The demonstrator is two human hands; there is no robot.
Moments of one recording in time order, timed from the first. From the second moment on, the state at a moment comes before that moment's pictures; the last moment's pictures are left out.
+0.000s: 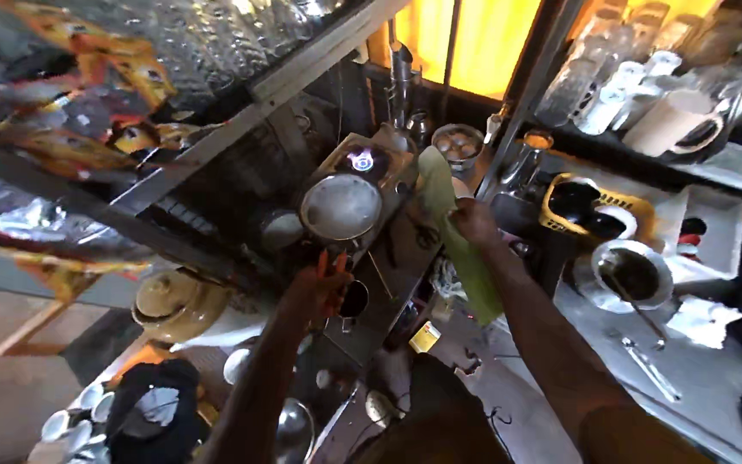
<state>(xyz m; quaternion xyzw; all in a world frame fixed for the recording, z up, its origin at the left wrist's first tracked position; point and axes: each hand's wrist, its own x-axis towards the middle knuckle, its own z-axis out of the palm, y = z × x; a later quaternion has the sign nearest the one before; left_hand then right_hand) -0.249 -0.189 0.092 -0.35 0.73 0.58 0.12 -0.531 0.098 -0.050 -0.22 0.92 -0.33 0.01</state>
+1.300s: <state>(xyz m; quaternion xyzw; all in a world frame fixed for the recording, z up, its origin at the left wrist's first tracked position) -0.202 0.115 0.045 -0.55 0.55 0.63 -0.04 -0.725 0.055 -0.041 -0.49 0.85 -0.19 0.01</state>
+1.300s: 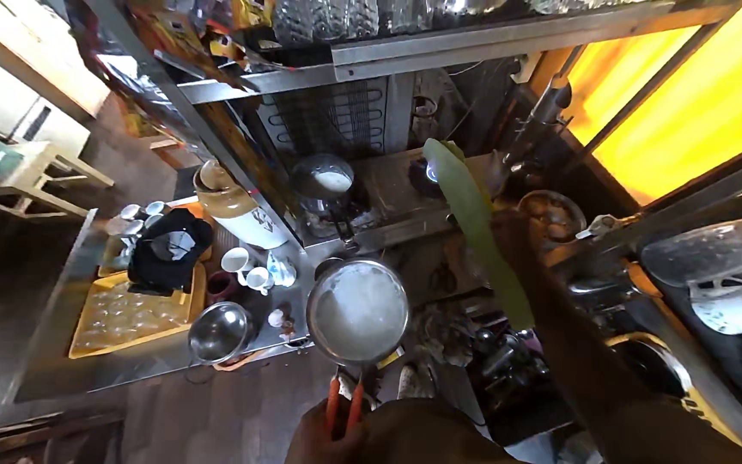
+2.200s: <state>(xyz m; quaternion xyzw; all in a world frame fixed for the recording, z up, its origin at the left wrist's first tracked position) -0.206 0.130 0.055 -0.54 0.55 0.63 -0.04 -0.702 0.065 -0.054 -0.49 0.84 -0.21 0.05</state>
